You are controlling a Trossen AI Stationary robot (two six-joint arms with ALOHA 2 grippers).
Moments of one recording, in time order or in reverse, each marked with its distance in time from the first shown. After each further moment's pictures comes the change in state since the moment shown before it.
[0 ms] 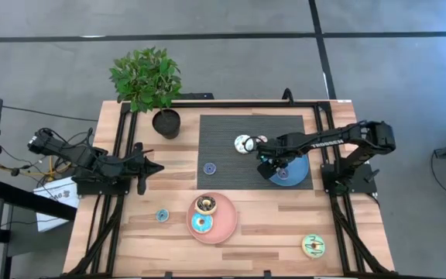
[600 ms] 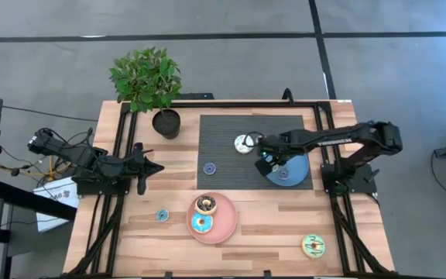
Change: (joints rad) left arm 0.000 0.000 0.000 0.004 0.004 -0.010; right arm 0.010 -0.074 0.051 -0.014 0.004 0.053
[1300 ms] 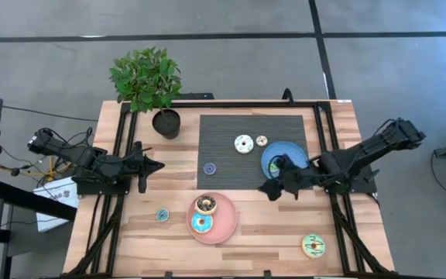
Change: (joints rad) left arm 0.000 0.000 0.000 0.033 -0.044 -0.009; right arm 0.492 -0.270 0.003 0.210 0.198 0.459
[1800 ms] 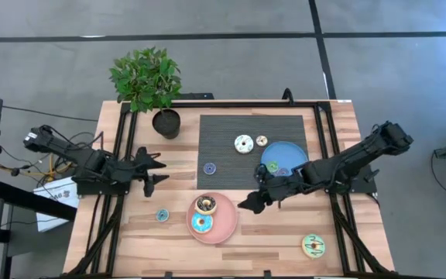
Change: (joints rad) left arm 0.000 0.172 0.000 -0.001 0.042 -0.146; right arm 0.006 0.195 0.000 0.449 -0.167 -0.015
